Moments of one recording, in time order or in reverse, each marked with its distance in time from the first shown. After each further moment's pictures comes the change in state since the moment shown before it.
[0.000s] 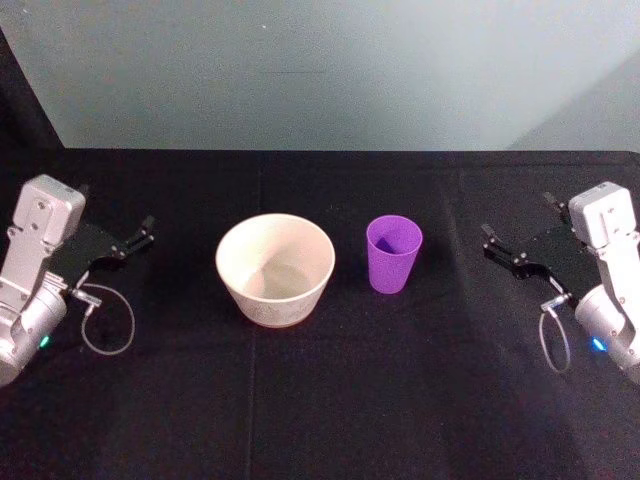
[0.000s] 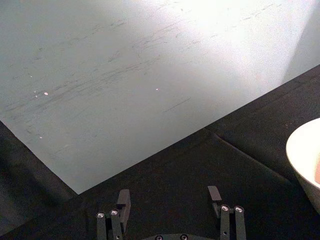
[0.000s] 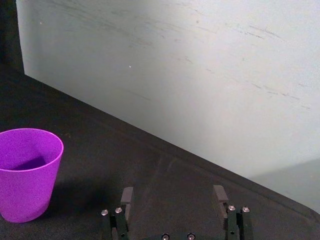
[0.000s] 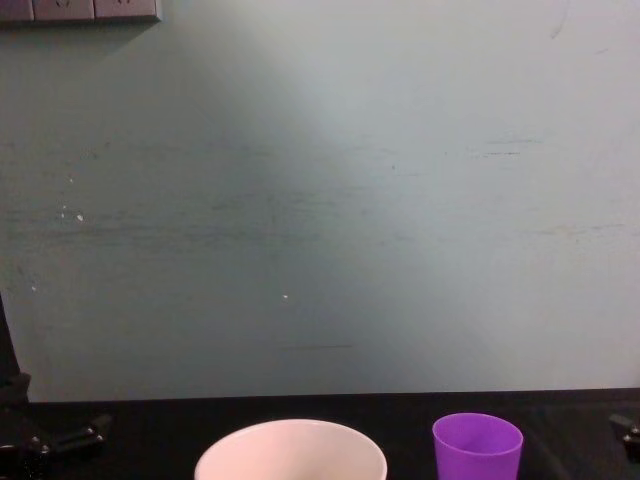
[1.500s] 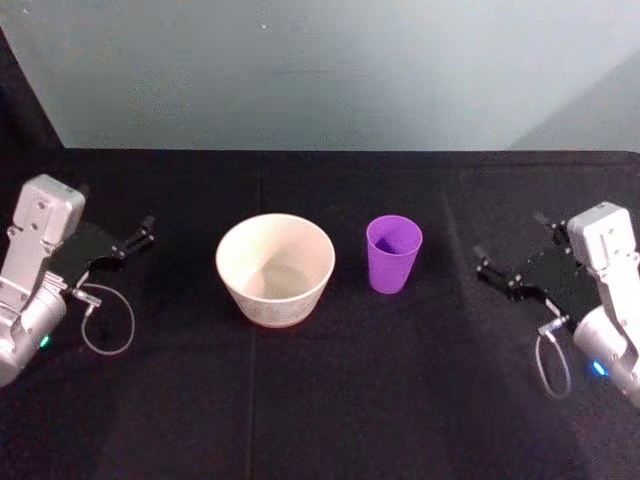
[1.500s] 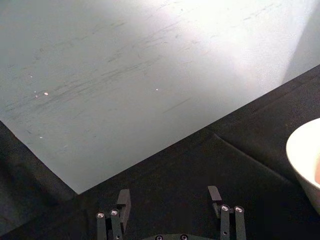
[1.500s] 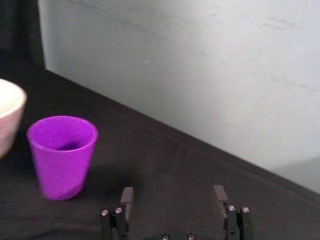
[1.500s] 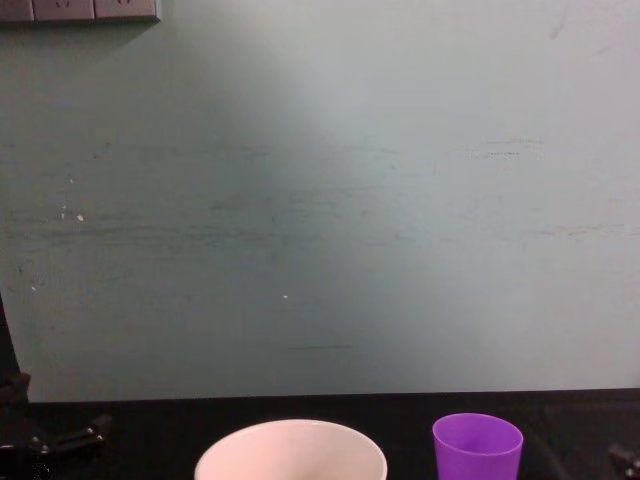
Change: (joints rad) left arm 0.000 0.000 0.000 0.000 0.000 0.000 0.000; right arm -0.075 0.016 0.023 -0.067 0.012 0.014 0.034
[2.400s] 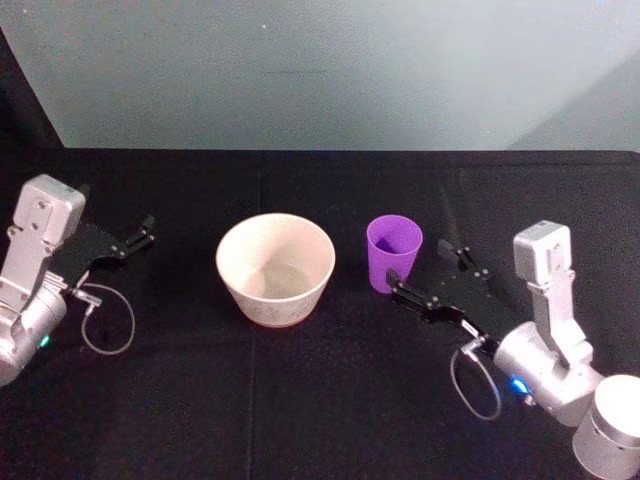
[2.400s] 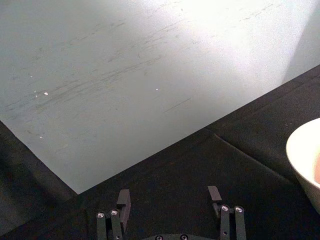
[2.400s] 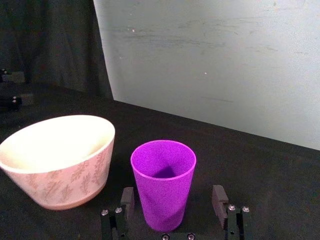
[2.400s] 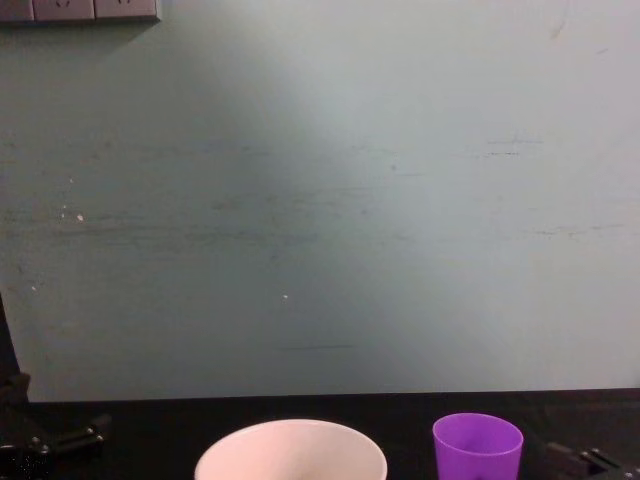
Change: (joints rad) left arm 0.000 0.000 0.000 0.000 0.000 0.000 0.000; right arm 0.033 -0.186 -0.019 0.122 0.114 -0.073 0.230
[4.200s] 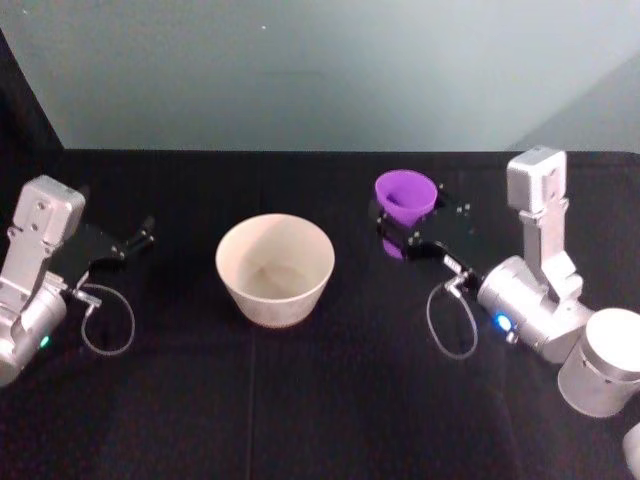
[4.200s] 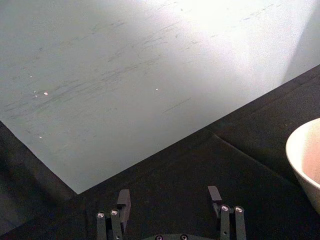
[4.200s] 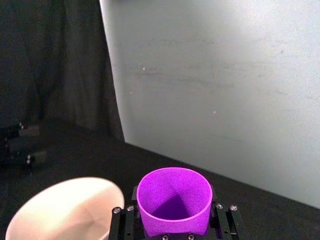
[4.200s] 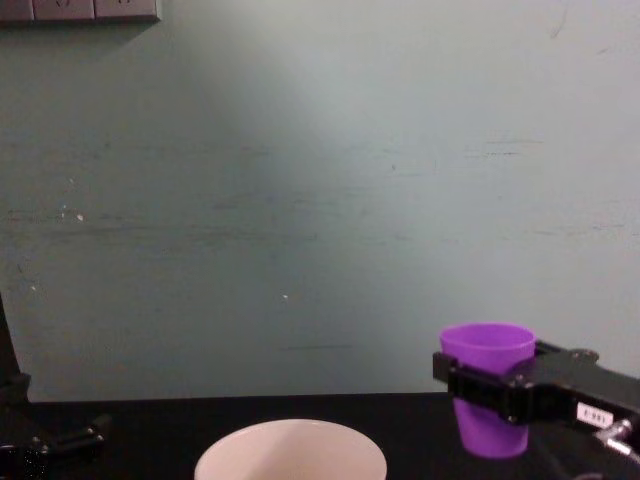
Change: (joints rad) left arm 0.000 0.000 0.000 0.000 0.000 0.000 0.000; right arm 0.064 -0.109 0.112 -0.059 -0.060 0.101 0.102
